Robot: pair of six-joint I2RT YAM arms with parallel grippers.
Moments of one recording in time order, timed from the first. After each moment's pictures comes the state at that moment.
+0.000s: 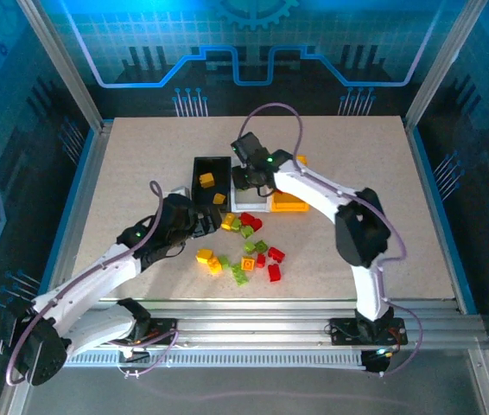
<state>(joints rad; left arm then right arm) -0.55 1.02 0.71 -0.44 -0.14 -0.80 0.68 2.07 1.78 -0.68 0.14 0.37</state>
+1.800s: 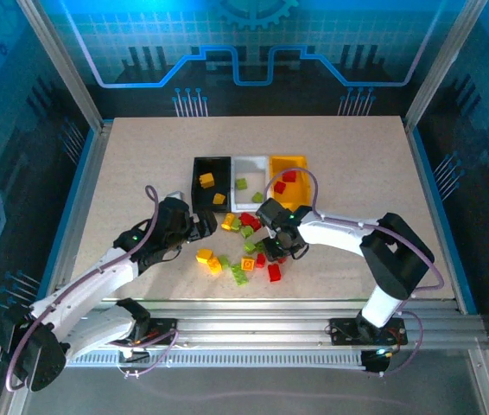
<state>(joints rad) -0.52 1.00 0.67 -0.47 -0.13 -0.81 0.78 1.68 0.98 -0.65 0.00 0.37</state>
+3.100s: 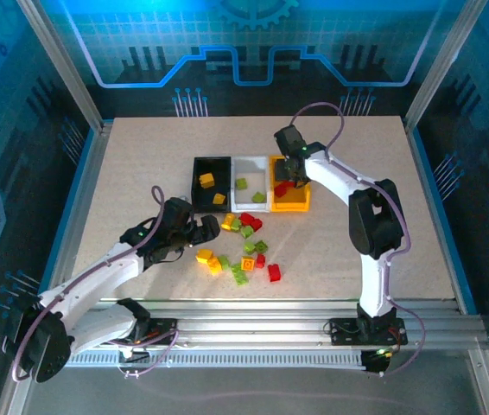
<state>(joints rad) -0.52 1.06 0.67 -0.50 -0.05 -0.82 0.43 2.02 1.63 -0.70 0.23 0.40</state>
